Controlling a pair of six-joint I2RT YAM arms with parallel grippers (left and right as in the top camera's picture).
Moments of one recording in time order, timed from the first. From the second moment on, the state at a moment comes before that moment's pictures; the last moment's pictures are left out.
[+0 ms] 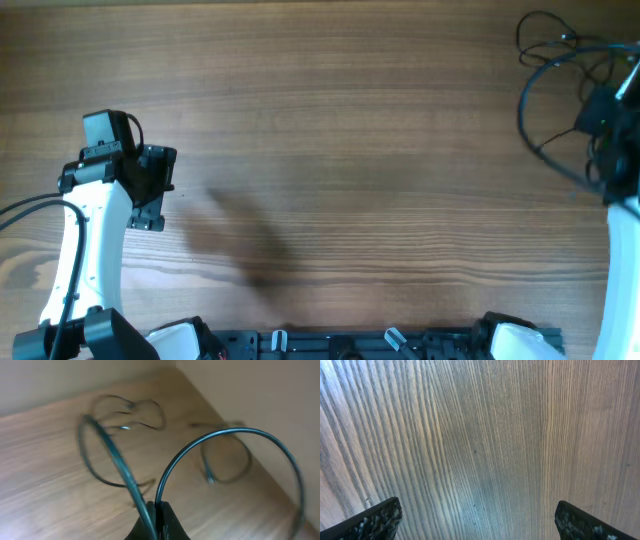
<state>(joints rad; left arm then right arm) 0.25 1.41 0.99 -0.88 0.01 -1.17 -0.27 1.28 1.37 -0.80 0.34 0.08</state>
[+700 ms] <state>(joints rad) 0.25 1.41 0.99 -0.88 0.01 -1.17 -0.39 1.90 1.41 -0.68 0.14 0.26</state>
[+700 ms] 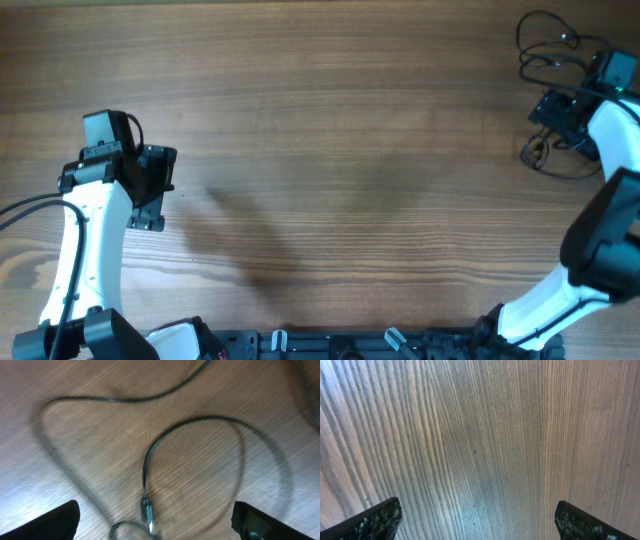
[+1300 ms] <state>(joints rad) 0.25 1.41 0.99 -0.85 0.01 -1.17 -0.43 1.48 1.49 -0.37 0.17 -0.03</state>
